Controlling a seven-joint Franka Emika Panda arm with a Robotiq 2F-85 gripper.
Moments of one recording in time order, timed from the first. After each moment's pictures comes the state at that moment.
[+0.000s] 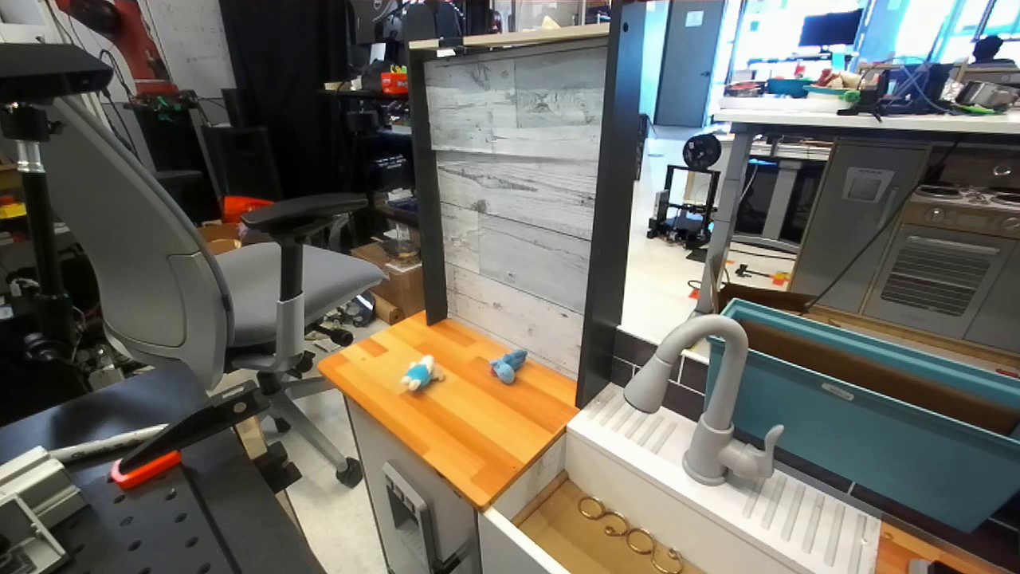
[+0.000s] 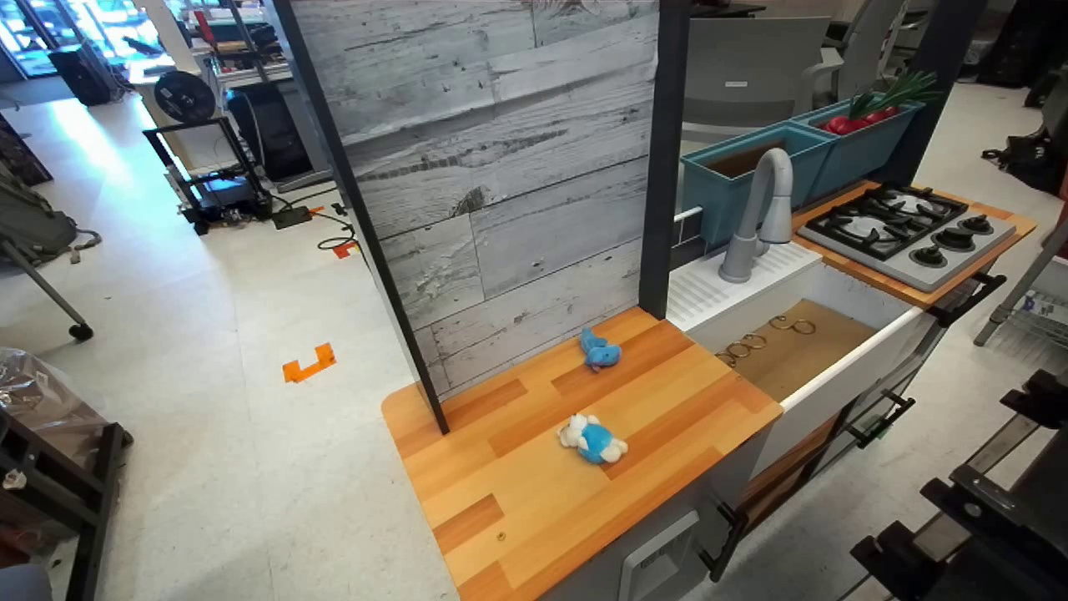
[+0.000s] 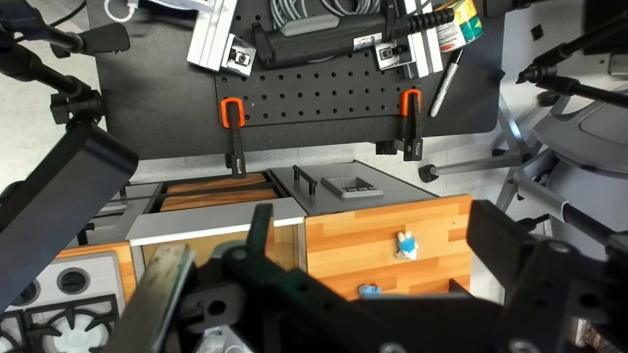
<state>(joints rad) -0.05 -0.59 -0.30 -2.46 0.02 1.71 -0.32</state>
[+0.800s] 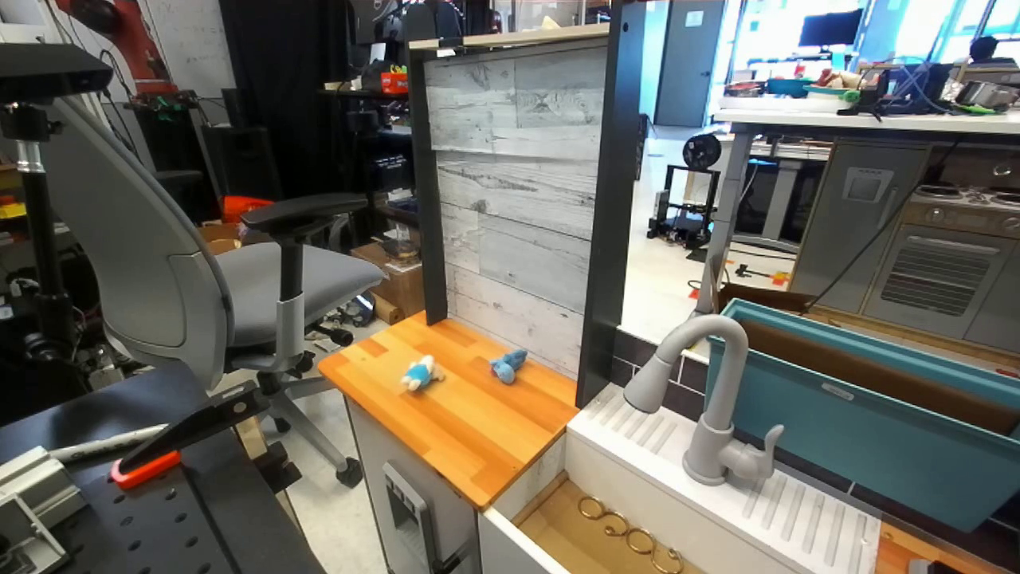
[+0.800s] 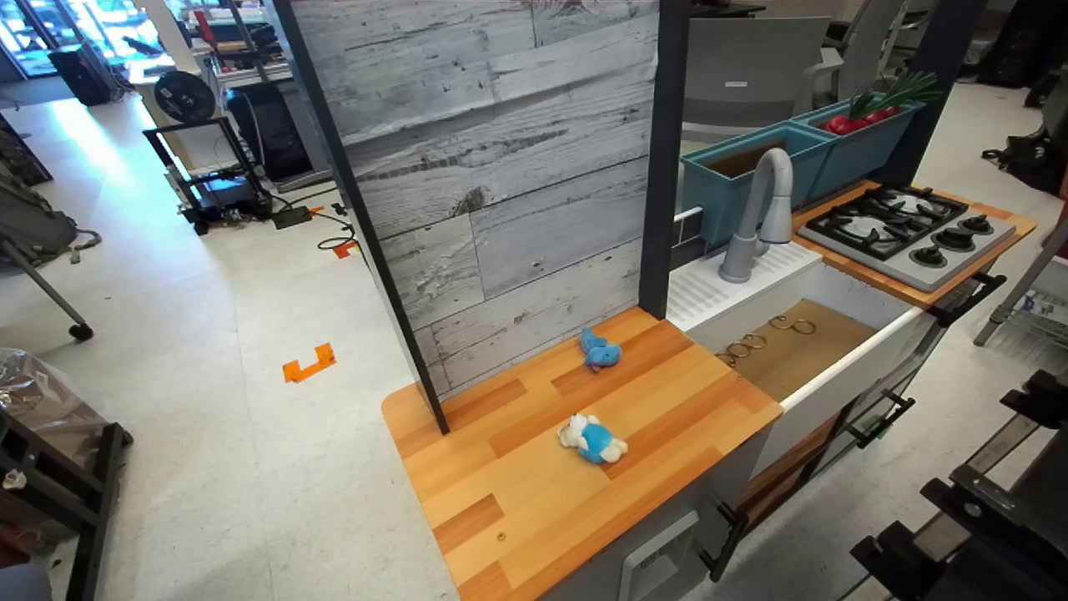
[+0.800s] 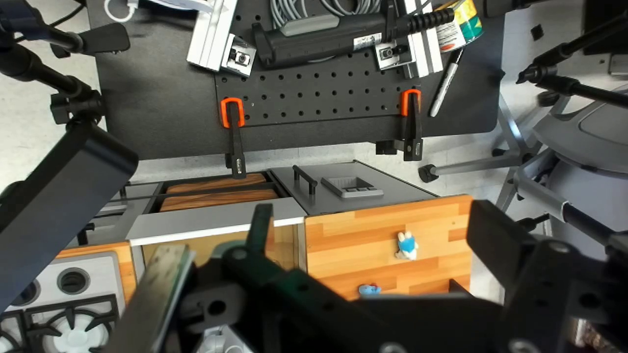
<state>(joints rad) -0.05 -0.59 -0.30 -2.46 0.02 1.71 -0.32</state>
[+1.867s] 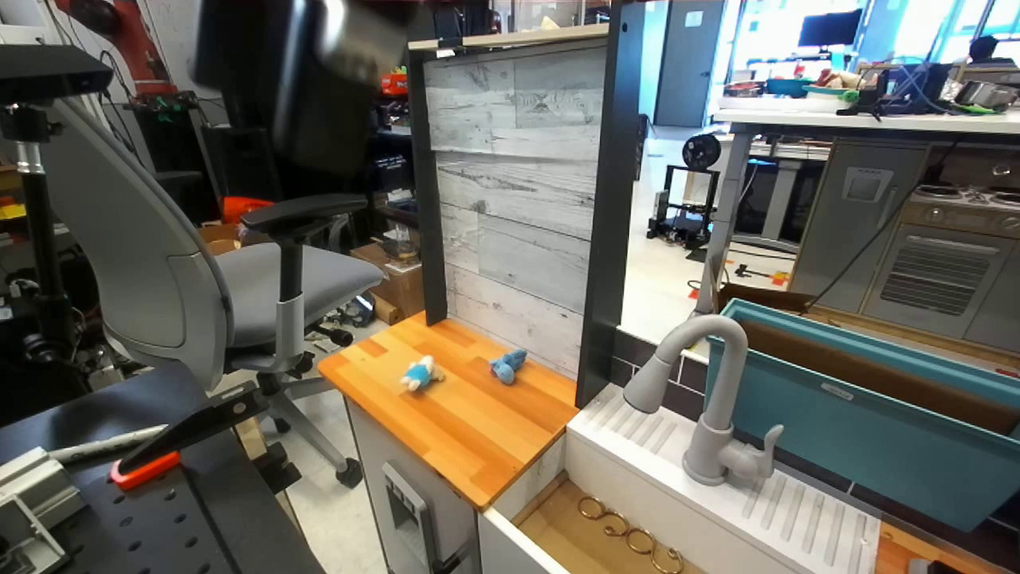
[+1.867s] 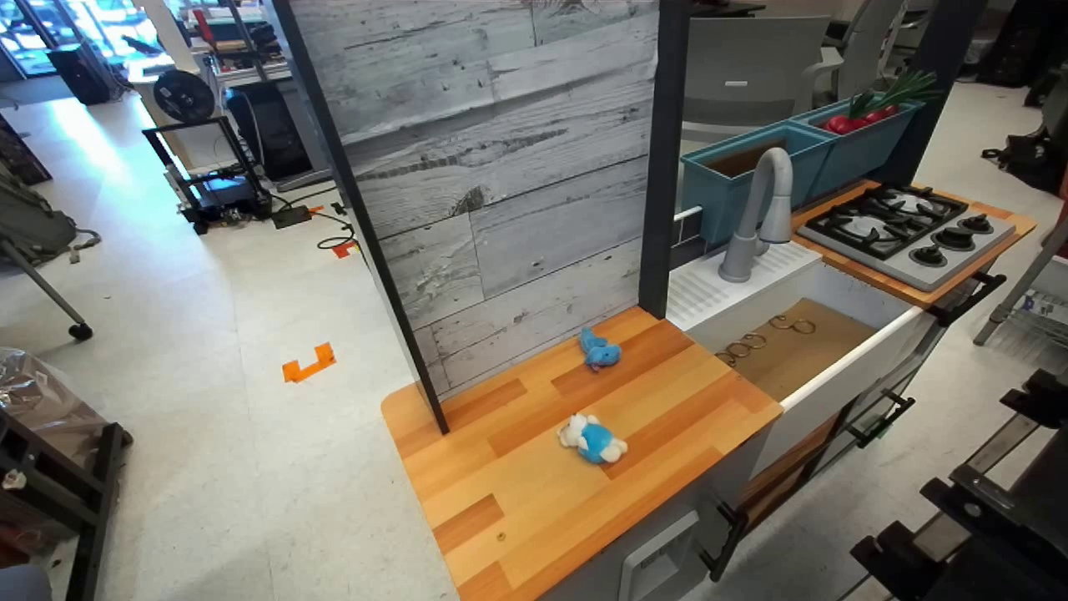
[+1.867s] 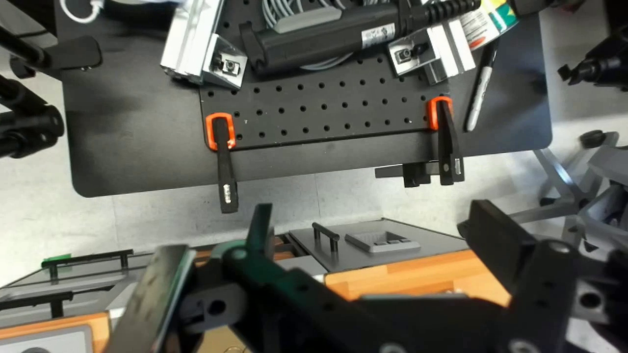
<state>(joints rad) -0.03 -0.18 -0.17 -2.39 0.07 1.84 -0.21</state>
